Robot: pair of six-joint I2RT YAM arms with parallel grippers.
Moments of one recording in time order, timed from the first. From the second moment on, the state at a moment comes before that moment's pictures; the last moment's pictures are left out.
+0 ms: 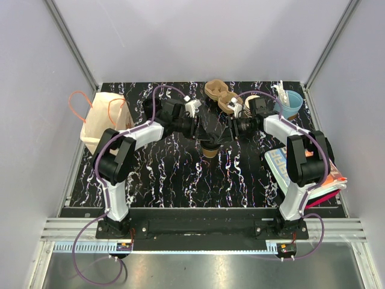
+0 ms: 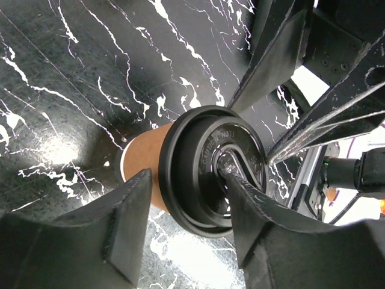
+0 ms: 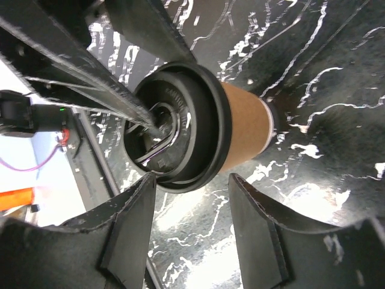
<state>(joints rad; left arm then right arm) -0.47 1.94 1.28 -0.03 0.74 -0.34 0.22 1.85 1.26 -0.43 -0.92 -0.03</state>
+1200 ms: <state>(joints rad) -0.50 1.95 1.29 0.01 0.61 -0.37 0.19 1.87 1.11 -0.20 -1.06 0.18</state>
